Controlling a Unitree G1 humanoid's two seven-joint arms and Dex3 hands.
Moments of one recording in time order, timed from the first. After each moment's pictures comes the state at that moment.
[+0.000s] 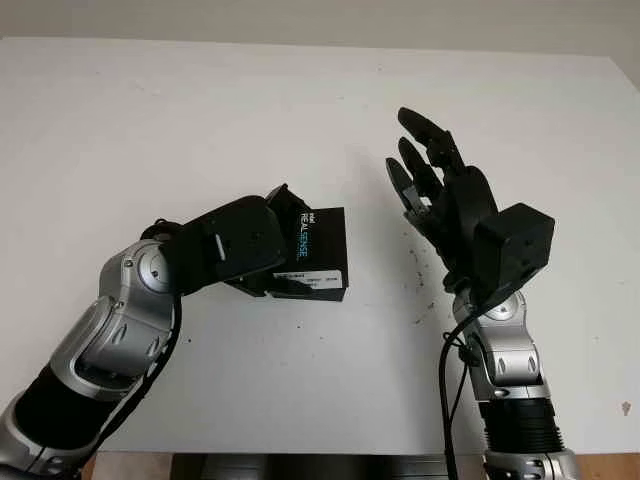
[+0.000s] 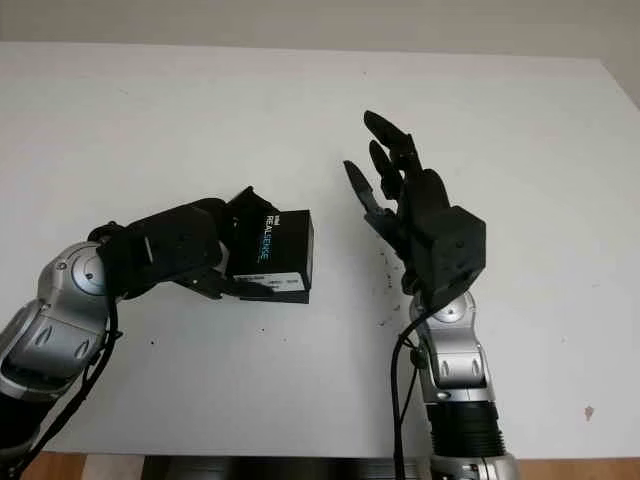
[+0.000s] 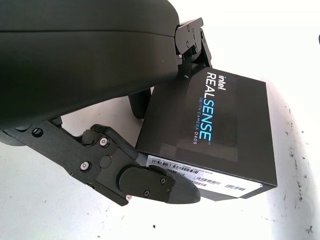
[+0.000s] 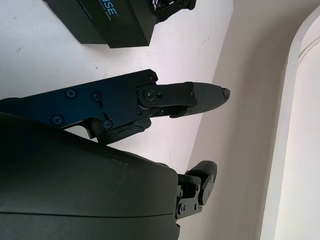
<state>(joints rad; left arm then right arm) -0.52 0.58 -0.34 -0.39 0.31 0.77 -0.64 -0.36 -0.10 -0.05 0.03 -0.03 0.06 0.03</state>
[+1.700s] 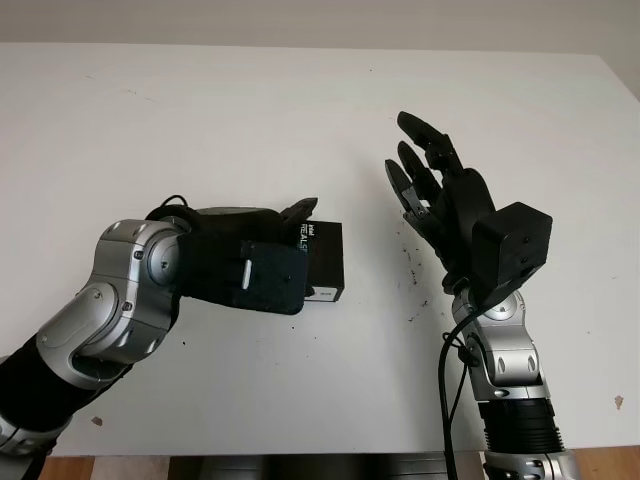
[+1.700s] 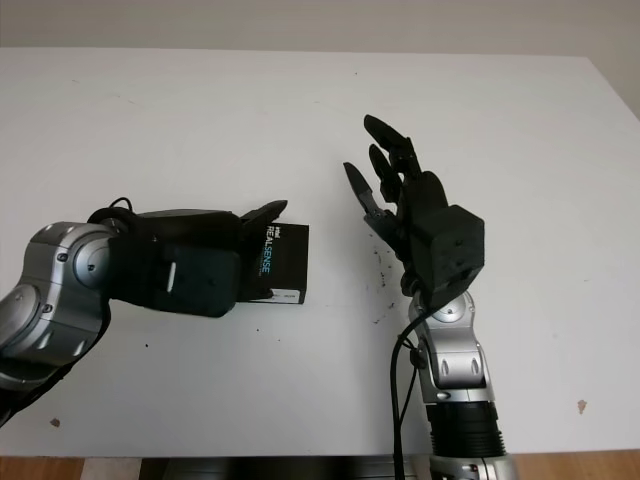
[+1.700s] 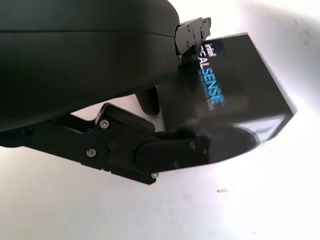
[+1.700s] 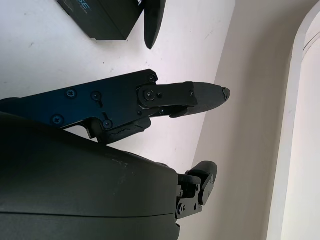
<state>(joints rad) -0.59 0.83 -0.54 -0.40 0.73 0.31 -0.80 -0.35 -0.10 -0.05 0.03 -0.02 0.08 0.03</state>
